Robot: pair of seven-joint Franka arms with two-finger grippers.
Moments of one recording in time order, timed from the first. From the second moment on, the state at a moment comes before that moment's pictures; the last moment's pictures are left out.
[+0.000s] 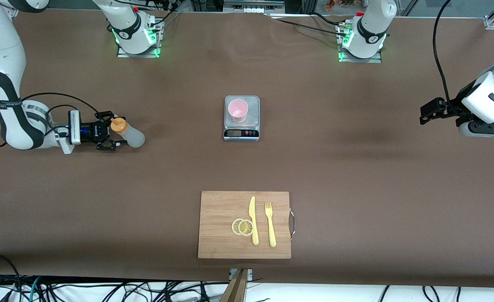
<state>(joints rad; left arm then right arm) -0.03 0.08 0.00 -1.61 0.00 1.65 0.01 -0.32 0.72 -0.04 -1.92 1.00 1.50 -2.57</state>
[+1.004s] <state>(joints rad) -0.03 0.08 0.00 -1.61 0.00 1.65 0.01 -0.21 0.72 -0.04 -1.91 1.06 1.52 -2.58</state>
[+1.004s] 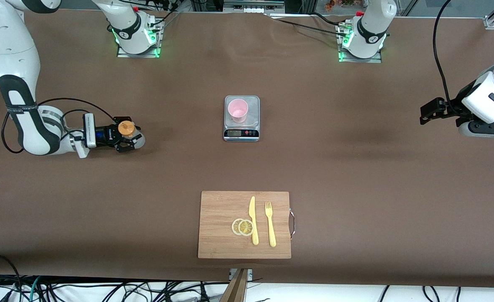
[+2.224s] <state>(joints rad) -0.03 0.08 0.00 -1.61 0.00 1.65 0.01 0.08 0.58 -0.04 -1.62 0.78 1.74 -1.83</state>
